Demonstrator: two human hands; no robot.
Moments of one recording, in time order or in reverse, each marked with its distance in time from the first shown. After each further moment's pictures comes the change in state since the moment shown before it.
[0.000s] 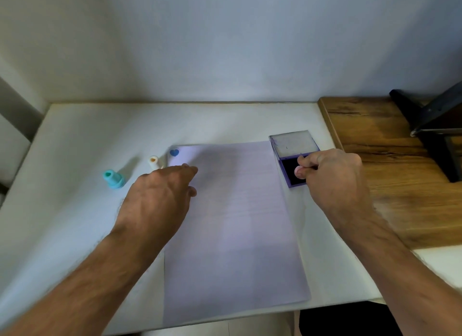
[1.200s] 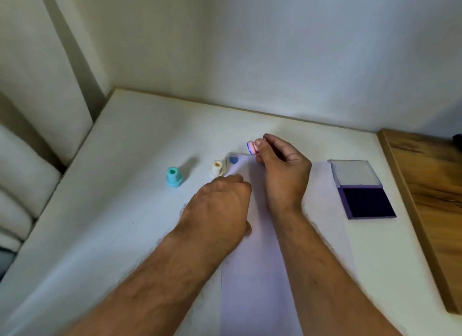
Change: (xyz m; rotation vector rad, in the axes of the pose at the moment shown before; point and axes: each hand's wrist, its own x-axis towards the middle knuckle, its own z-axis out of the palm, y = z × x) left_hand 0.012 -0.021 0.013 -0.202 -0.382 -0.036; right_hand -0.004 -0.111 0.153 0.866 0.137 -0.099
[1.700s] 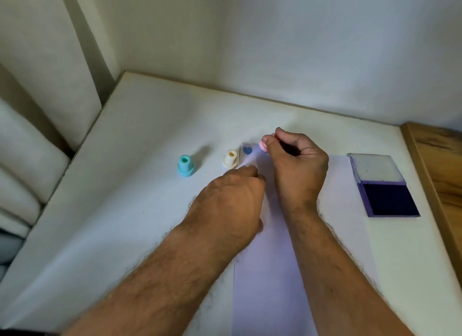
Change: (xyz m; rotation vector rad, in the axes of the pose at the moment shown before) left_hand 0.003 -0.010 0.009 -0.032 -0.009 0.066; right_hand -0.003 0.011 0.003 -0.120 0.000 -0.179
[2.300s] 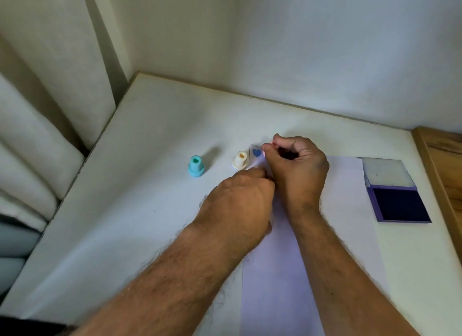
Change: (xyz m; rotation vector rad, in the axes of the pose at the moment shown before) left_hand -0.004 0.003 -0.005 -0.028 0.095 0.036; right_hand -0.002 0.005 0.007 -0.175 -0.059 -0.096
